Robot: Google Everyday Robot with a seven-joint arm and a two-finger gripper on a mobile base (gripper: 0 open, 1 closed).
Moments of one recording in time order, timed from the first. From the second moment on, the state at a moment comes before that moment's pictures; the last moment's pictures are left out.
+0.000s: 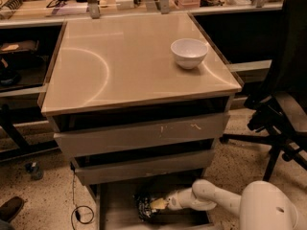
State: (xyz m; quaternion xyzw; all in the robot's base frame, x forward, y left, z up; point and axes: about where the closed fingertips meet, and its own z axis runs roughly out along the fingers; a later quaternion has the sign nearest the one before) arm 0.501 -0.010 0.188 -0.20 0.85 0.48 0.14
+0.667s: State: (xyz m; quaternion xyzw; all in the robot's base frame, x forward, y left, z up) arm 0.501 -0.010 0.188 -0.20 0.85 0.48 0.14
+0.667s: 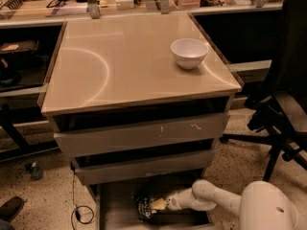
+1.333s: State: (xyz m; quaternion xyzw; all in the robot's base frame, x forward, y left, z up) arm 0.501 -0.010 0.188 -0.20 0.85 0.48 0.14
